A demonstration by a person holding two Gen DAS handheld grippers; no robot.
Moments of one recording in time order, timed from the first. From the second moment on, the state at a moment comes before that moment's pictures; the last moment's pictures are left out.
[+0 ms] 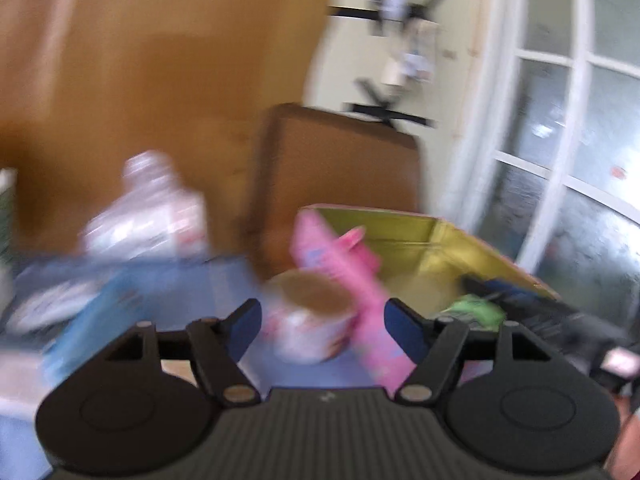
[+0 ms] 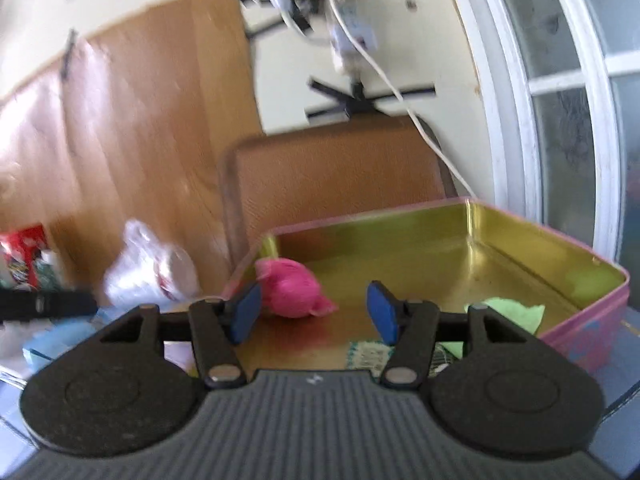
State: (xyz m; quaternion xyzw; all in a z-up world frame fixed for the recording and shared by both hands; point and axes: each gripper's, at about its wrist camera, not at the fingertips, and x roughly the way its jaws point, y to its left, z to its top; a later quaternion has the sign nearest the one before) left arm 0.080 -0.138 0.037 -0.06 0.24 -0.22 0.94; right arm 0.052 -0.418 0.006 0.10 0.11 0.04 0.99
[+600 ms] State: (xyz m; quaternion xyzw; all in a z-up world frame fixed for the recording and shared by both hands) left arm 0.050 0.006 -0.020 -0.17 0.25 -0.11 0.95; right arm 0.119 -0.243 -0.019 0.07 0.28 0.28 0.91
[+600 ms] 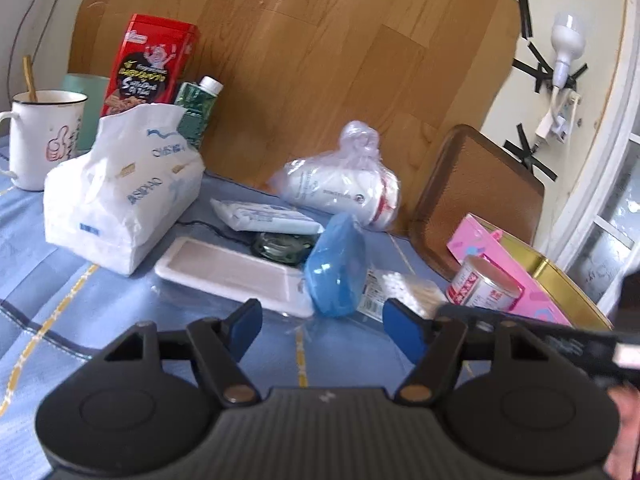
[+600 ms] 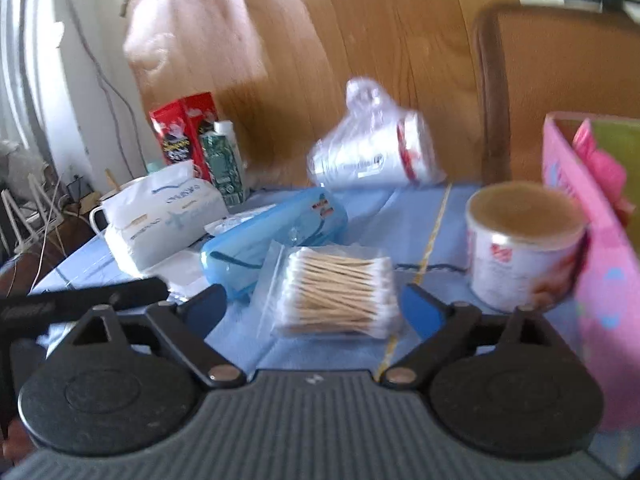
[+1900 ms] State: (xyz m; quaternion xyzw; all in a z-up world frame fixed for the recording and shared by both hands) left arm 0.059 -0.203 0.047 -0.06 0.28 -0.33 0.90; right arm -0.011 -0.339 0.000 0.00 0.15 0.15 0.98
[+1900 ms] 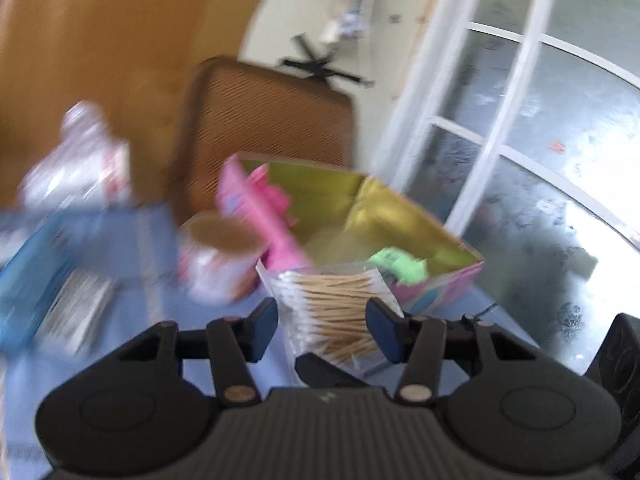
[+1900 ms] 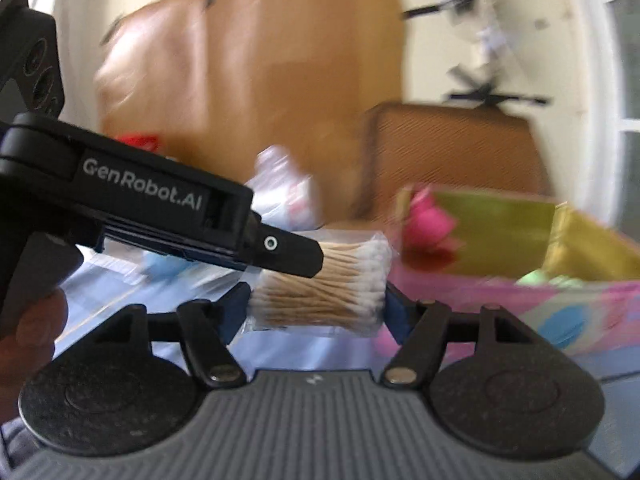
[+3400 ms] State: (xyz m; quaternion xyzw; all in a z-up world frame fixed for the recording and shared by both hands) left arm 0.015 0.046 -0.013 -0.21 0.19 -0.02 0.96; right arm 0.144 -0.142 -0.019 0.06 0.33 0.18 0.93
